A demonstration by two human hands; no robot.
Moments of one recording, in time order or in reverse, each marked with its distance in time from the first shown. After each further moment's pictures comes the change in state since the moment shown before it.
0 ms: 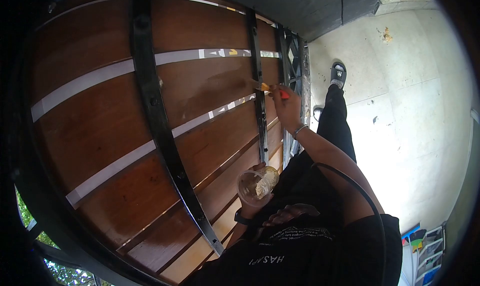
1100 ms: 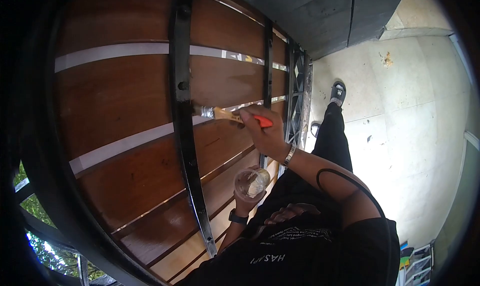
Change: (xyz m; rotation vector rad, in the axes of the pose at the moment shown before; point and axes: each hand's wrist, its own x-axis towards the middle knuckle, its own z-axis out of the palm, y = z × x) left_hand -0.020 -0.010 -0.025 0.069 0.117 0.012; right_hand -0.076 -0.127 0.027 0.285 -0.376 -0.236
